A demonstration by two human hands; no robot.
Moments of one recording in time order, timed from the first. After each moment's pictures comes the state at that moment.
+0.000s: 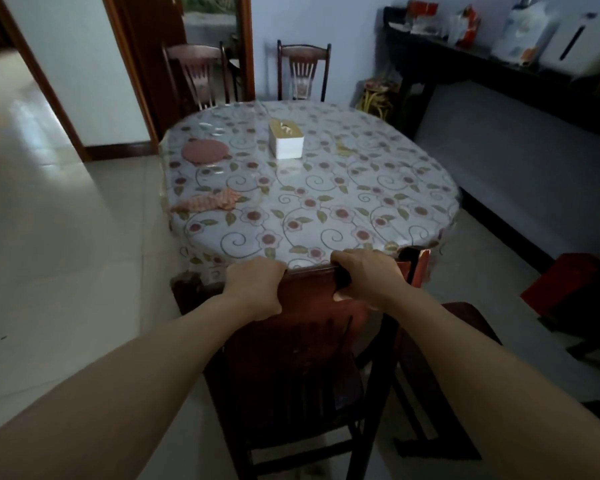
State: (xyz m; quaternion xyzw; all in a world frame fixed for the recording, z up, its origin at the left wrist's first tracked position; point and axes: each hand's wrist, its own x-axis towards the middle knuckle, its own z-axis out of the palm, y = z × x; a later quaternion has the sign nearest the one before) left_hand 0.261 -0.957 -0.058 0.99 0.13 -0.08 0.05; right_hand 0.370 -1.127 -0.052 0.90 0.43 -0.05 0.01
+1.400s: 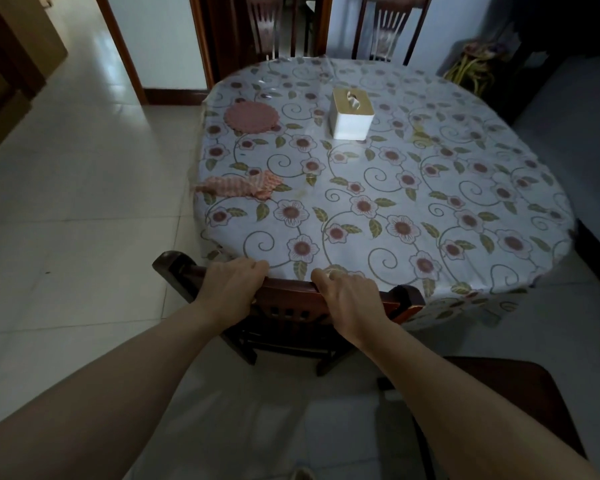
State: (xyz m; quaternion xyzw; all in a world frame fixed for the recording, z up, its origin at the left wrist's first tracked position) left_hand 0.332 -0.839 -0.151 0.99 0.12 0.06 0.01; right_hand 0.460 -1.007 -0.149 0.85 0.53 -0.03 -0.01
